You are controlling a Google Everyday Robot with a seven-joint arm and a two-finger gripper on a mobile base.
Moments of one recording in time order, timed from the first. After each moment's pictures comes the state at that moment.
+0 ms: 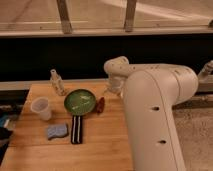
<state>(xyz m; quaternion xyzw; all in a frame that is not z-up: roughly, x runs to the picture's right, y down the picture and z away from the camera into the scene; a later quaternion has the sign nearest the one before) 0.053 0.071 0.910 -0.21 0.31 0.80 0.48</state>
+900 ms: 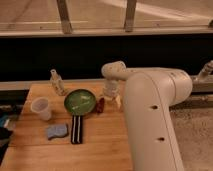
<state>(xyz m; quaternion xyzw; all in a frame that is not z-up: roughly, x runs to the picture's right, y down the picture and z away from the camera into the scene) 0.021 0.095 0.914 -0.25 0.31 0.79 0.46</state>
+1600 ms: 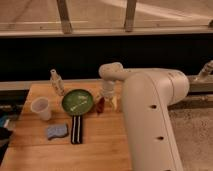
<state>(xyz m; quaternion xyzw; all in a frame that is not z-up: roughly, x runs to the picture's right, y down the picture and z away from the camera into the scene) -0.007 0.103 0.910 -0.28 0.31 0.78 0.46</state>
